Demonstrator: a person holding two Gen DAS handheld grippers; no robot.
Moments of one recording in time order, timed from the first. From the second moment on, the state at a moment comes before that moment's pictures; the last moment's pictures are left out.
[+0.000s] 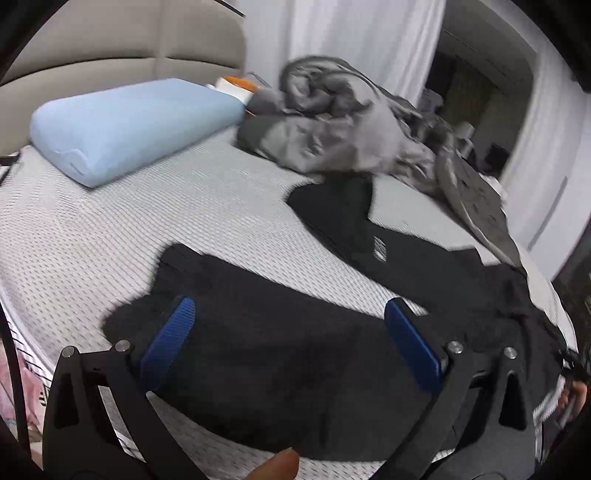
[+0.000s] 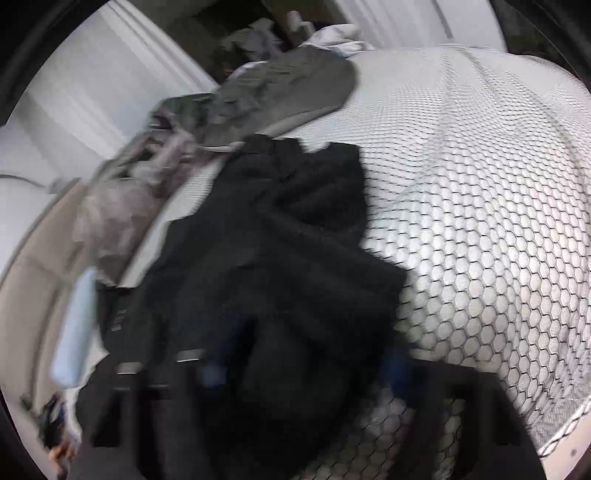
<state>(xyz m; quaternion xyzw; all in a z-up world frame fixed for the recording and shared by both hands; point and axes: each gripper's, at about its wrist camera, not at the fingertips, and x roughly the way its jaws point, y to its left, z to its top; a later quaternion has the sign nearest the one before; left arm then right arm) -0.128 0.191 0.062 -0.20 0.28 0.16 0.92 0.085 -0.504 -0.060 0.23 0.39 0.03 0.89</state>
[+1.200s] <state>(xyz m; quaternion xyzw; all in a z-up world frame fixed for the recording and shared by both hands) 0.038 0.182 0.017 -0.24 0.37 0.10 0.89 0.001 -0.422 0.015 0.08 0.27 0.04 0.96</state>
